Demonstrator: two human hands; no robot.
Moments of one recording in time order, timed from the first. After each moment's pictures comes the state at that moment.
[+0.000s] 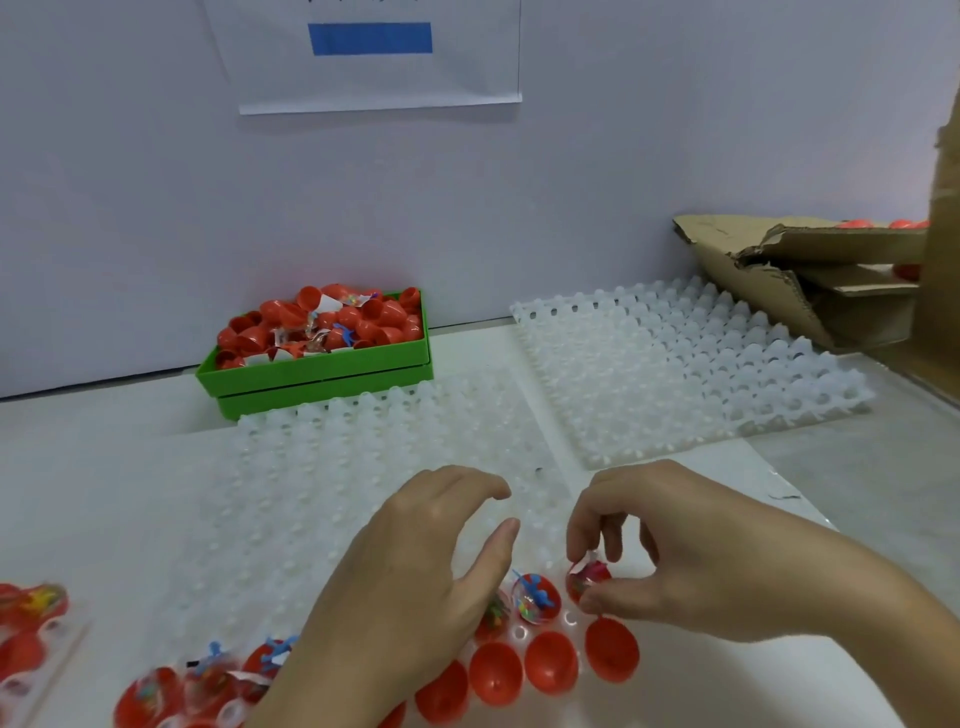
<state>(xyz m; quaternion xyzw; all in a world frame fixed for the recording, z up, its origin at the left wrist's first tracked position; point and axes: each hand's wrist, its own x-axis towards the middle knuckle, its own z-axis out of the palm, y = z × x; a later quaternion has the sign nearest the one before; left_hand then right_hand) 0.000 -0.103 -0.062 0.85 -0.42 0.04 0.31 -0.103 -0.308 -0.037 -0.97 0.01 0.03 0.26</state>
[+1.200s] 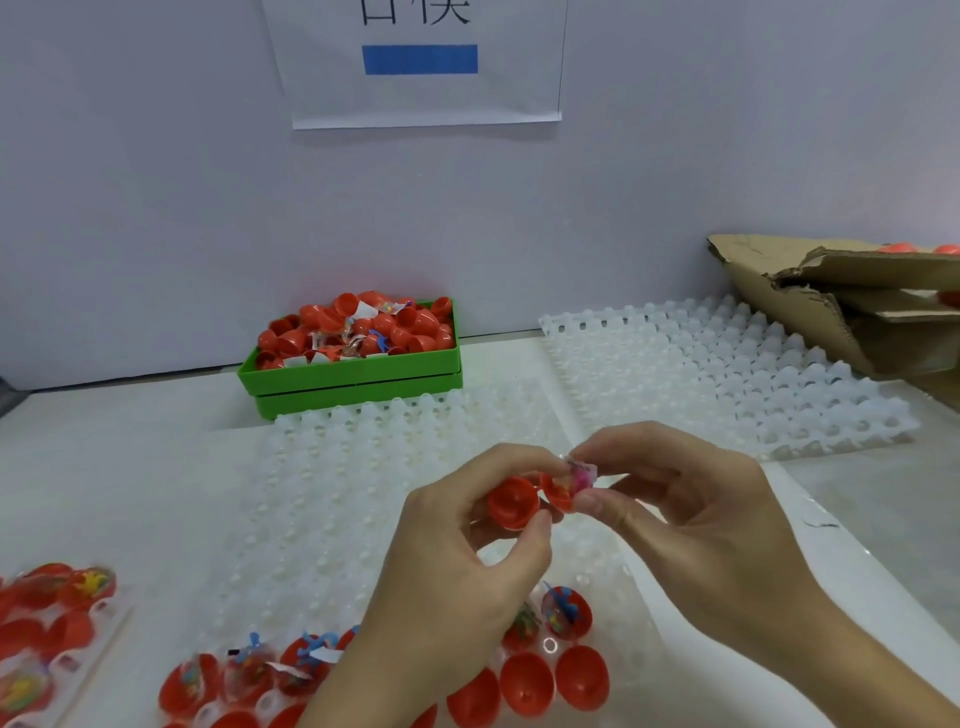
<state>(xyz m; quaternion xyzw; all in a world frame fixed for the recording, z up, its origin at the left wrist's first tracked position) -0.012 -0.111 -0.045 0.70 -0.40 -0.04 0.59 -0.085 -0.274 -0.045 -0.77 -0.06 -0.31 0.55</state>
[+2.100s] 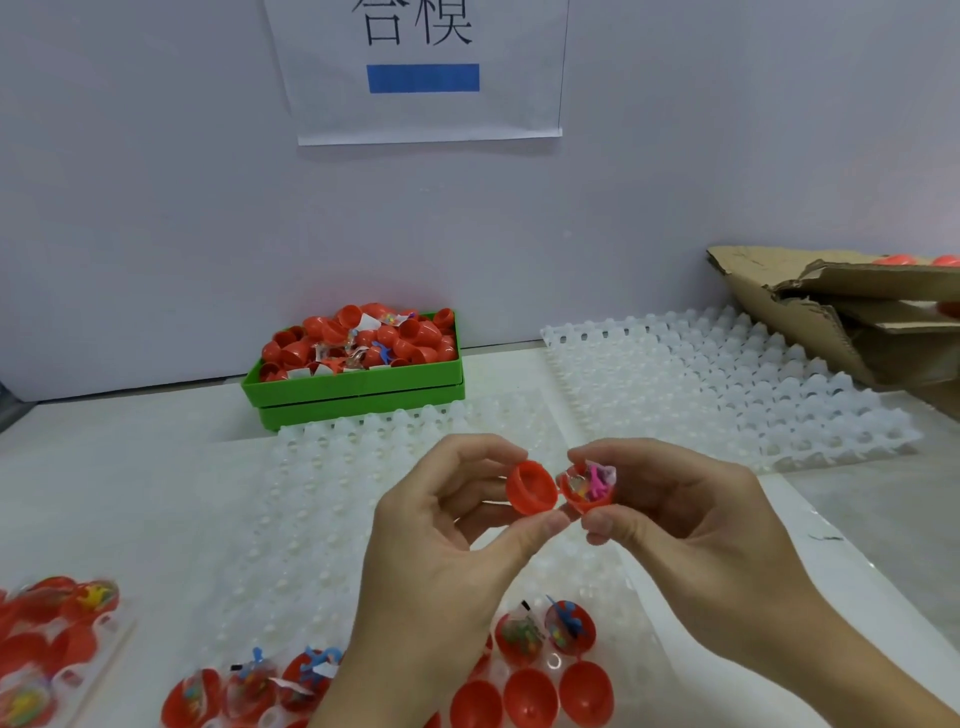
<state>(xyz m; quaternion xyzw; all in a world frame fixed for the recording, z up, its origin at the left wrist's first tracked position) -0.011 -0.113 -0.039 0.63 -0.33 -0.02 0.70 -0.085 -0.273 -0.045 -0.71 -0.05 -0.27 0.64</state>
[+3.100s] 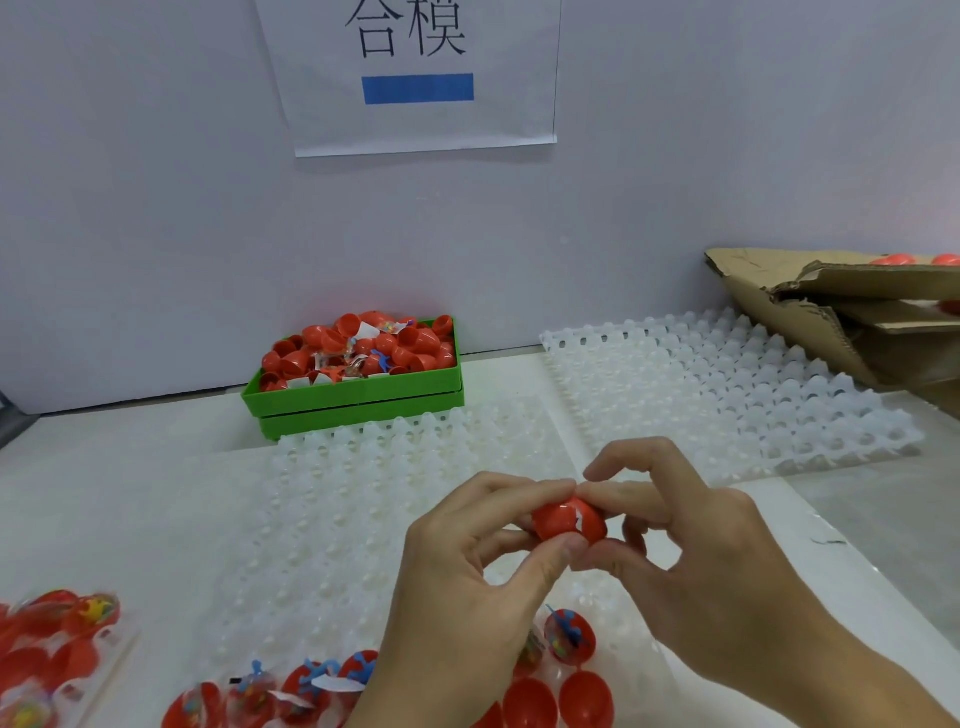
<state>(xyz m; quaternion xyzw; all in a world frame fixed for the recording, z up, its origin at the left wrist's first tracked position) -0.016 -0.120 -0.049 0.69 -0.37 0.00 0.62 -0.089 -0.275 -0.046 -0.88 -0.09 -0.35 0.31</state>
